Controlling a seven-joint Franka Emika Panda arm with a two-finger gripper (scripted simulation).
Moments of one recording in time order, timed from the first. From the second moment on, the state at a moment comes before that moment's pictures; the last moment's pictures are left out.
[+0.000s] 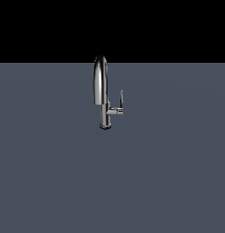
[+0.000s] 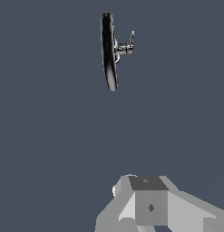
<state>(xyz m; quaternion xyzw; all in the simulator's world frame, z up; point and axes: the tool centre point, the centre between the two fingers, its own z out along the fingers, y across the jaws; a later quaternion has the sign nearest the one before) -0.217 0.006 0.496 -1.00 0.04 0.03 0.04</state>
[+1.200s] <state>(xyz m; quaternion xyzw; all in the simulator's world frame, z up) -0.078 -0.003 0.448 -0.94 0.20 0.18 0.20</state>
